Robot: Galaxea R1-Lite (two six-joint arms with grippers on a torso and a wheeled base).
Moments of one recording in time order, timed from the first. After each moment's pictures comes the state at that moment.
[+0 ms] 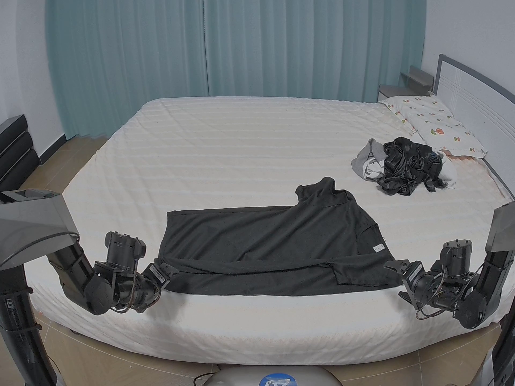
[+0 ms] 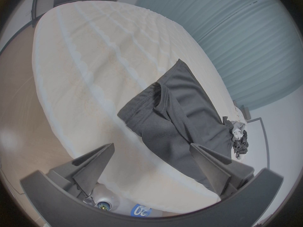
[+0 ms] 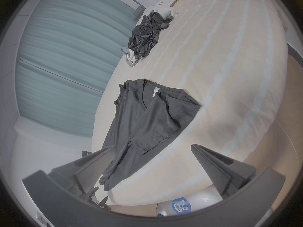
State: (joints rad) left arm -0.24 2.15 -0.58 -0.73 0.01 -1.02; right arm 0.14 2.10 -0.20 -1.31 0.11 1.03
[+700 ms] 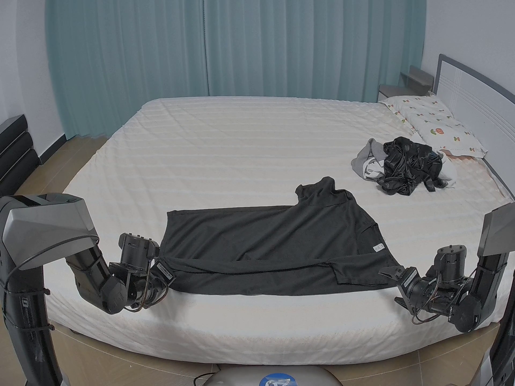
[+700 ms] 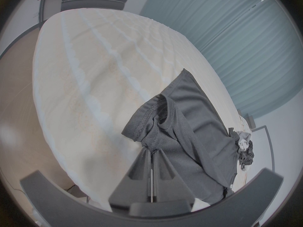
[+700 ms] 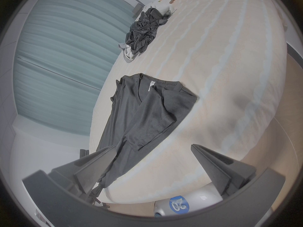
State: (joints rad) left arm -0.24 2.23 -0.64 -0.77 0.13 -1.05; right arm 0.17 2.14 -0.19 -1.34 0.11 1.06
